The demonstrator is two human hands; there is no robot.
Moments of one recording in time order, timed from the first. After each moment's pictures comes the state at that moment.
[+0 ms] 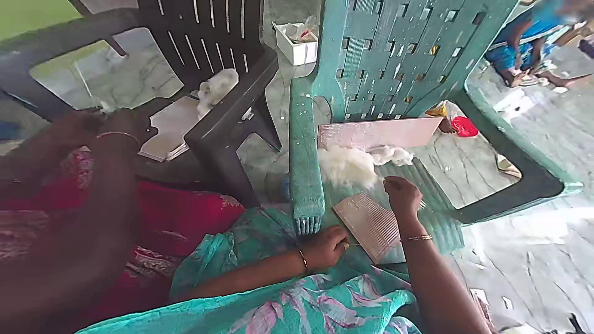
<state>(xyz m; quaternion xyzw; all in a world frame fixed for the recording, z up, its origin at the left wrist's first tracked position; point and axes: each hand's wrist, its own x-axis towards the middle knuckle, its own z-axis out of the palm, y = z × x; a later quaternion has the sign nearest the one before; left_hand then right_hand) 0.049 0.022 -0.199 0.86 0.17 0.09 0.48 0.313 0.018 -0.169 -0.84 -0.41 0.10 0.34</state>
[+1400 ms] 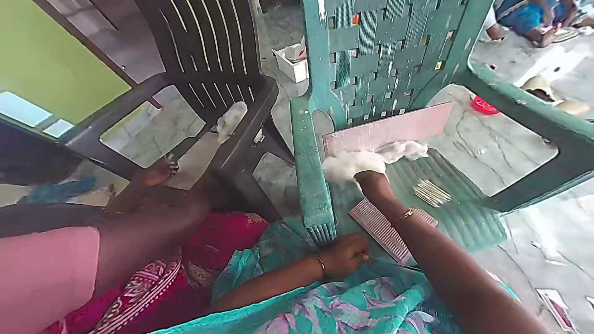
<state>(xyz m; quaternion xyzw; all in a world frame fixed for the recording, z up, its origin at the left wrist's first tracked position) 0.046 0.029 -0.201 0.88 0.09 0.04 0.46 0.252 0.073 -0.173 -0.76 -0.61 0.16 0.19</state>
